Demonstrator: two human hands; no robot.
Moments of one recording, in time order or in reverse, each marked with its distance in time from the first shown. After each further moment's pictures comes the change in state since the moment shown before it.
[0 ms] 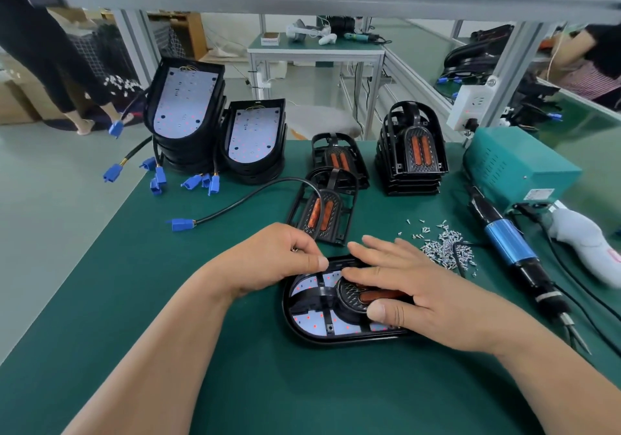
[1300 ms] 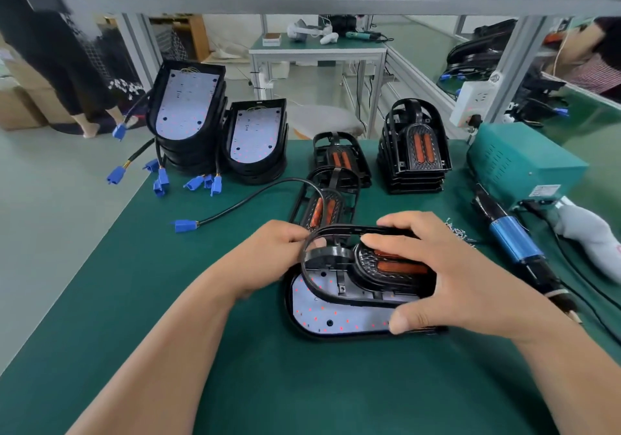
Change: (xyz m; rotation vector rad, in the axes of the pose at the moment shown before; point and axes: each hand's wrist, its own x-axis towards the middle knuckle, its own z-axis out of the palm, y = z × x) left_hand -0.002 0.007 0.006 -0.115 0.082 -0.060; right_hand -0.009 0.002 -0.018 0.138 0.206 0.030
